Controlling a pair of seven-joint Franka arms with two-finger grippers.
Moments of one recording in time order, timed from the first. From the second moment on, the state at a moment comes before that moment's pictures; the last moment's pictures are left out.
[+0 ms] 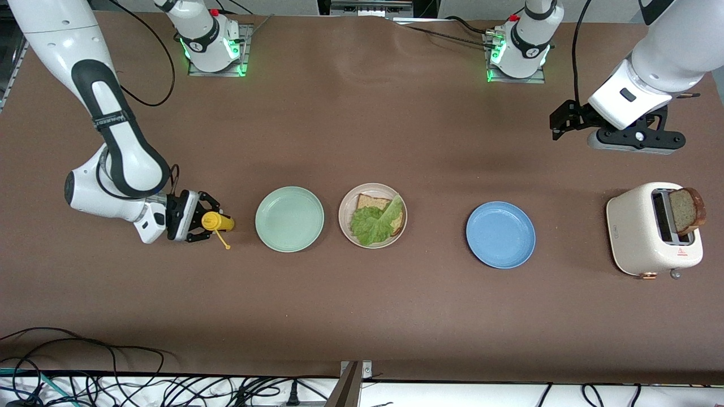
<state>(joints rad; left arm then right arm) -0.09 -0.03 -0.11 -1.69 0.02 1.60 -0.11 -0.09 0.54 0.18 -1.88 0.65 2.30 -1.61</state>
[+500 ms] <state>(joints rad) -0.09 -0.03 -0.11 -1.69 0.02 1.60 -0.11 -0.04 0.47 0.28 -1.83 0.34 2.30 -1.04</state>
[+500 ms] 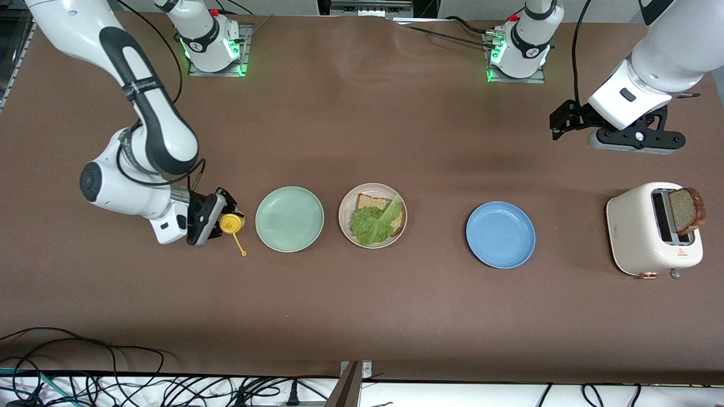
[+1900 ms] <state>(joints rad) -0.09 -0.03 -0.11 -1.69 0.02 1.60 -0.11 0.62 0.60 0.04 -1.44 -0.07 1.93 -0.03</state>
